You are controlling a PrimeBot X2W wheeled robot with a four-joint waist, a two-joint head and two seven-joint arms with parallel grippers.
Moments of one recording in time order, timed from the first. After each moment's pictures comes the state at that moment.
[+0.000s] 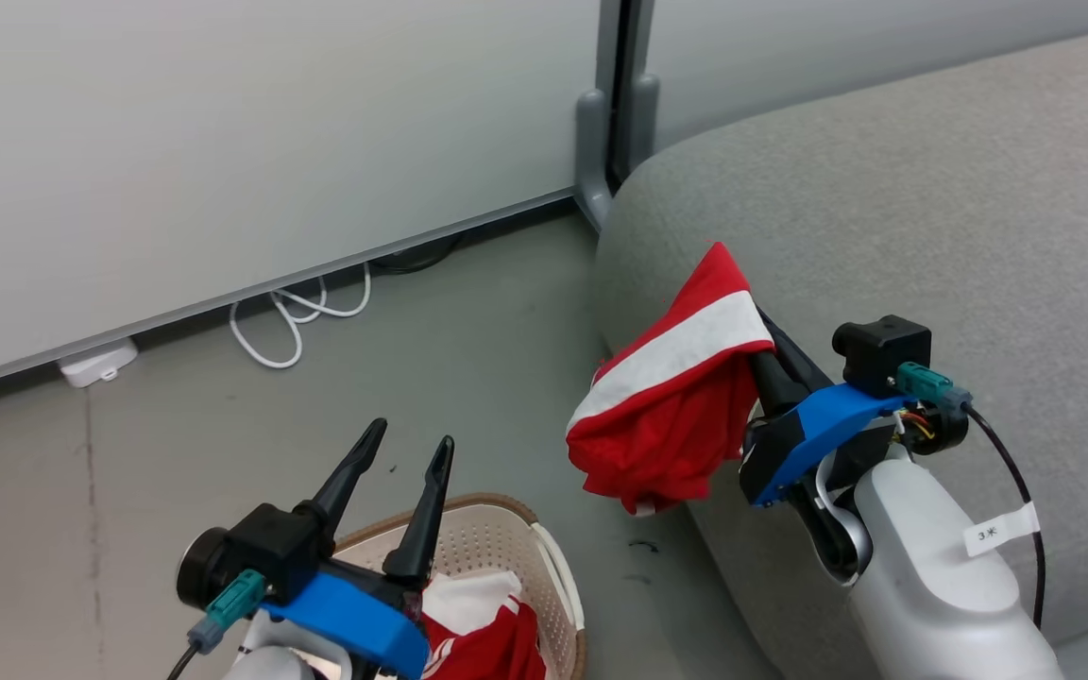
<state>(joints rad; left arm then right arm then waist) -0.24 0.34 -0.64 0.22 -0.59 0.02 -0.26 -0.58 -0.05 0.22 0.73 0.27 0.13 -0.19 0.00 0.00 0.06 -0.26</state>
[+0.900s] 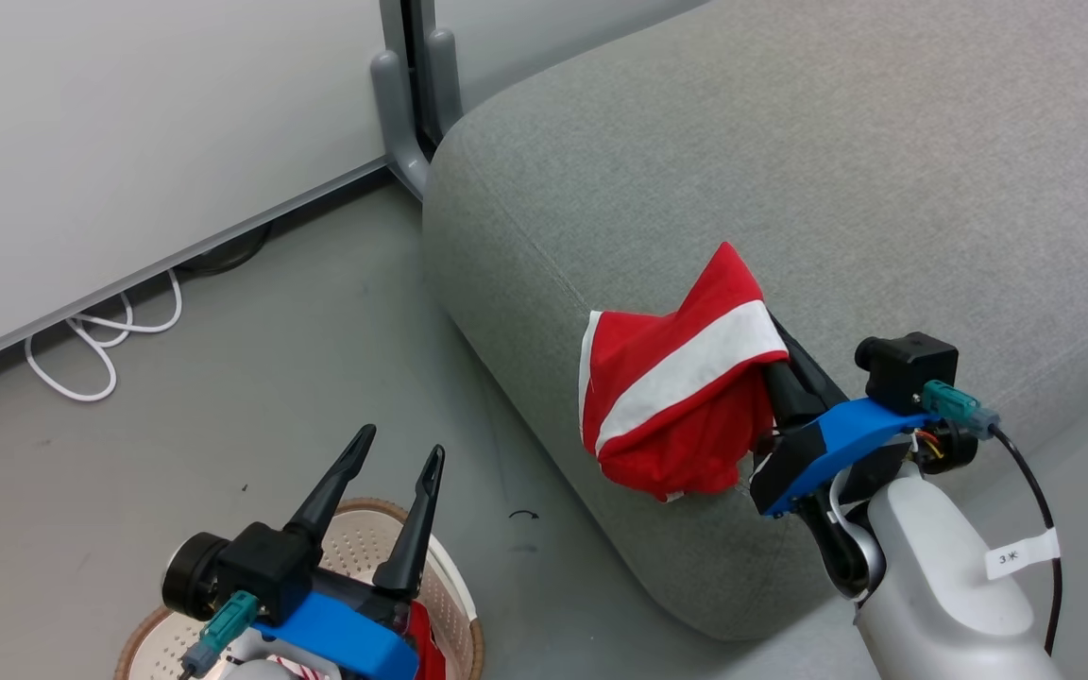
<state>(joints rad) -0.15 0.29 -0.49 0.19 -0.41 -0.07 -0.26 -0.52 -0.05 0.21 0.65 0.31 0.13 -0.19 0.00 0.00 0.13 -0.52</state>
